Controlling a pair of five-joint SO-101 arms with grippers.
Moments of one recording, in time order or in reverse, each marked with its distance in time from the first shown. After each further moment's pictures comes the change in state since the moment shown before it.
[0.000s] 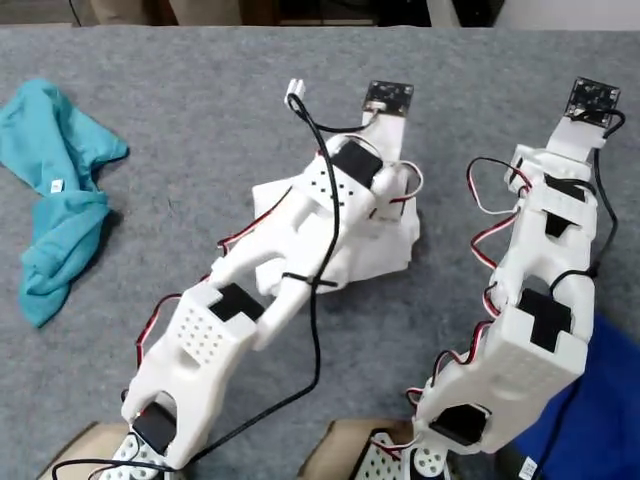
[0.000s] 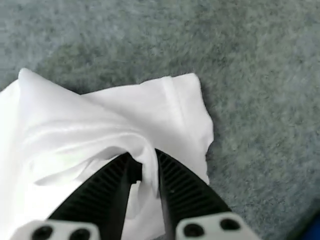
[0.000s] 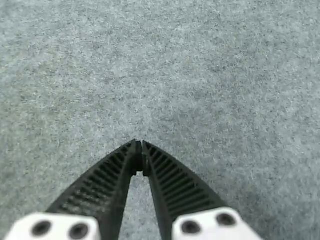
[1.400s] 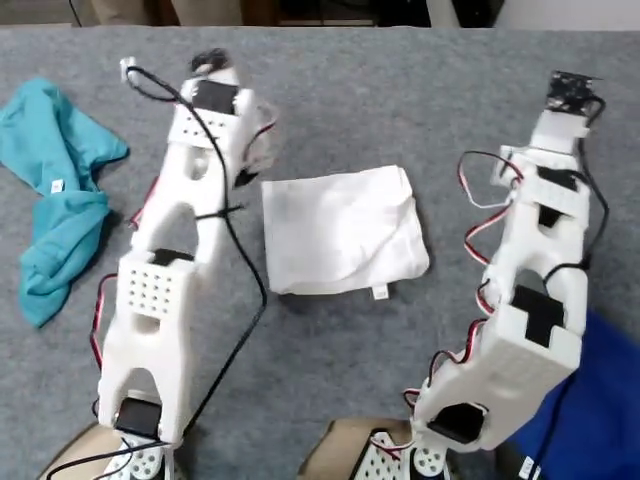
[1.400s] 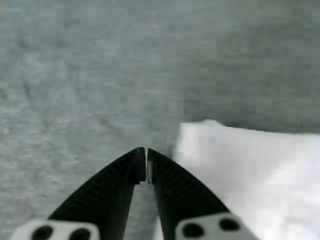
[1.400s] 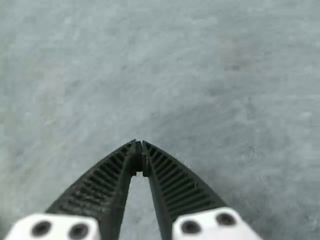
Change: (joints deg) left arm -29.1 8.5 -12.0 21.2 6.9; right arm -3.3 0.1 -3.8 9.5 5.2
